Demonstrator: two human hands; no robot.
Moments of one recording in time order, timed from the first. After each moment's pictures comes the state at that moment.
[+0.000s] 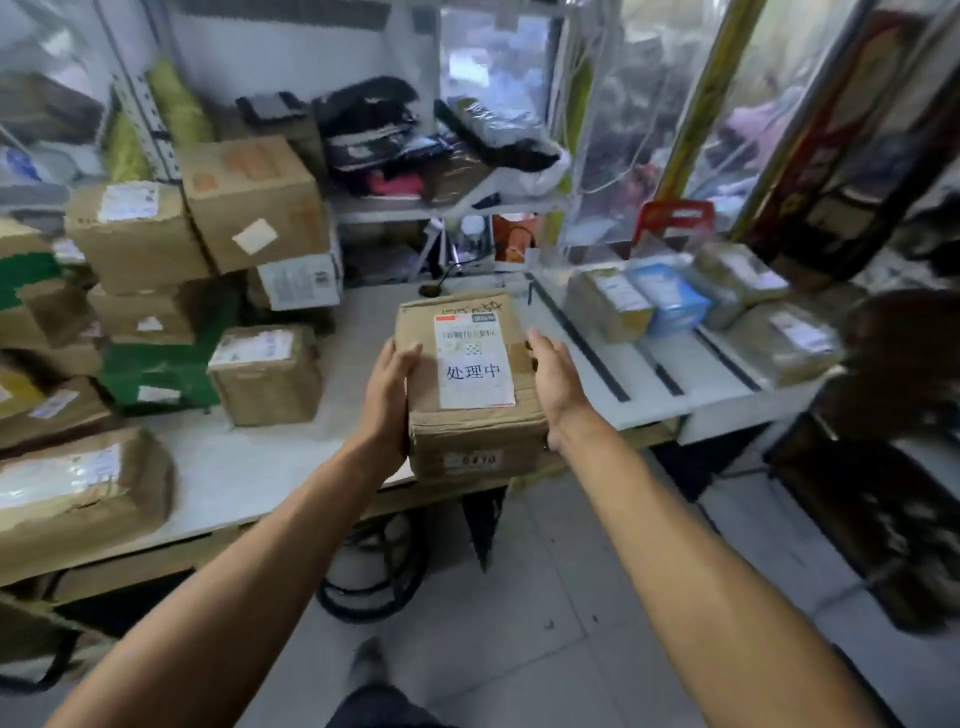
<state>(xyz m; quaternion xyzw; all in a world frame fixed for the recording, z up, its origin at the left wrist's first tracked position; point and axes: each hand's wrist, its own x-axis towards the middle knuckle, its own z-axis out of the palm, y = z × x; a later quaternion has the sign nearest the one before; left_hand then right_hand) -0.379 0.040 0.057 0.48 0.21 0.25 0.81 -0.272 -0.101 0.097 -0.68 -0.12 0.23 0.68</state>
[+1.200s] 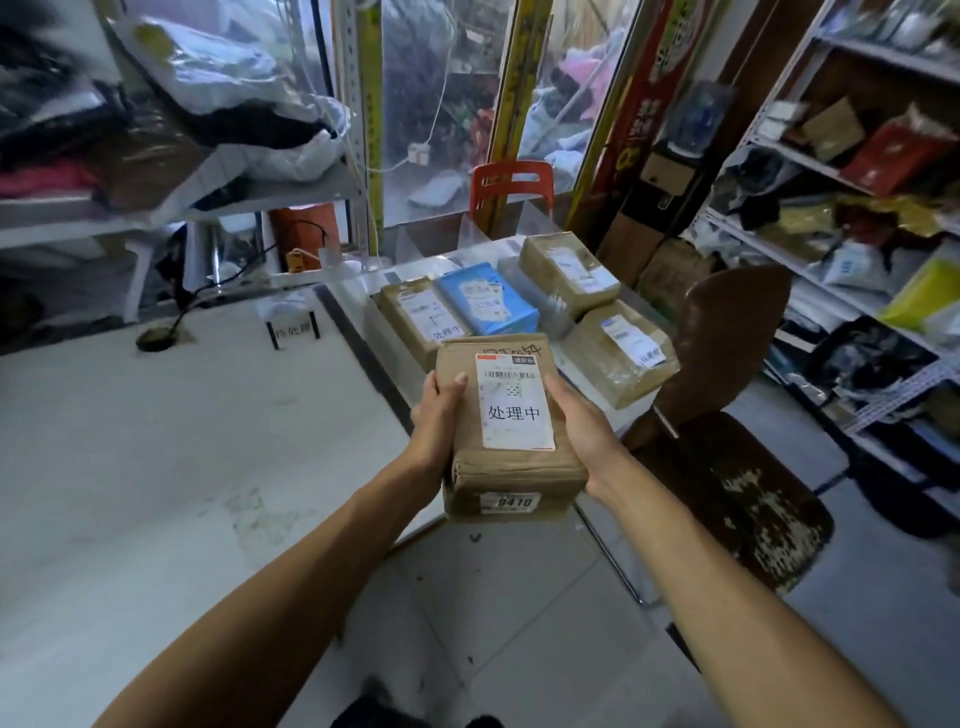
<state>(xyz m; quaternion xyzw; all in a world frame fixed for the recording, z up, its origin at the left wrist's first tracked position) 0.033 -0.113 -0.010 0.54 0.21 0.00 0.82 0.081 -0.290 0.042 -0.69 0.03 0.24 0.68</state>
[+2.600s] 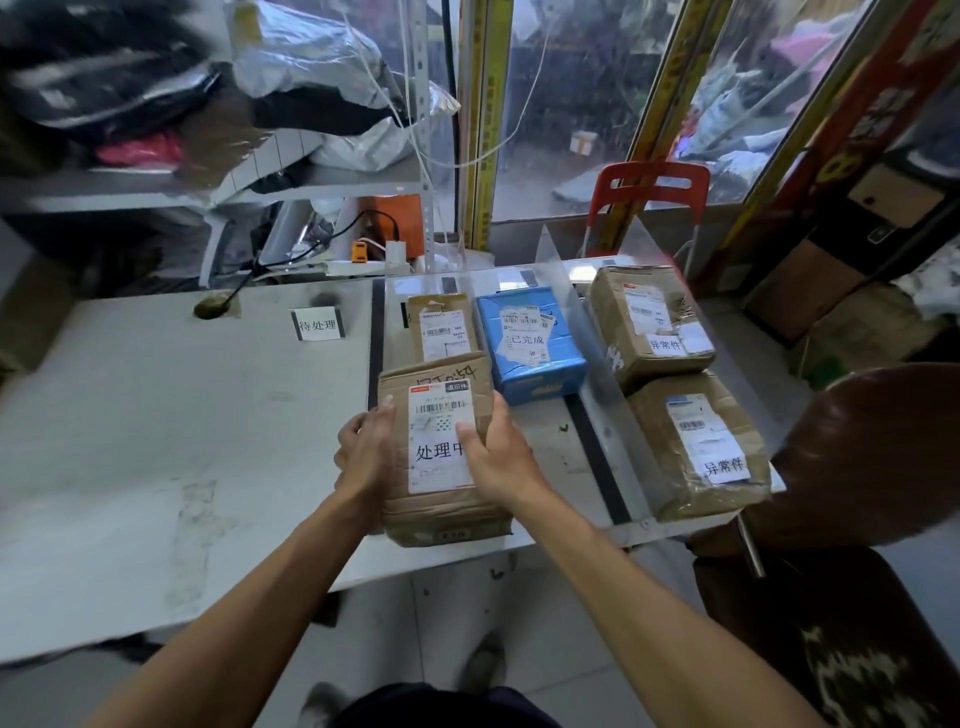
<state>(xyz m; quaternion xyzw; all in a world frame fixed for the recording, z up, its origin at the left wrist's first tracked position) 0.139 -0.129 -0.052 0.51 0.58 0.17 0.61 0.235 -0.249 -0.015 -0.84 -0.23 0.31 0.39</state>
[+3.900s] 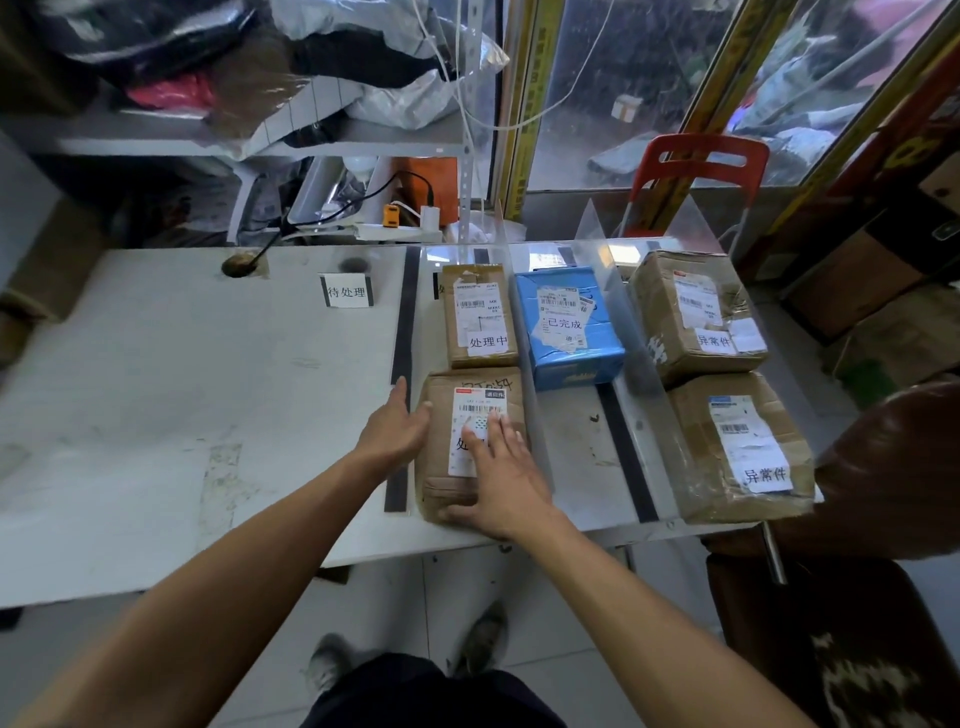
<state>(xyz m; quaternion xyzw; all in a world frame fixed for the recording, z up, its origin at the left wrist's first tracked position) 0.144 -0.090 -0.071 0.73 0.47 0.00 0.49 0.223 -0.245 -0.064 -0.84 -0.46 0.28 0.03</state>
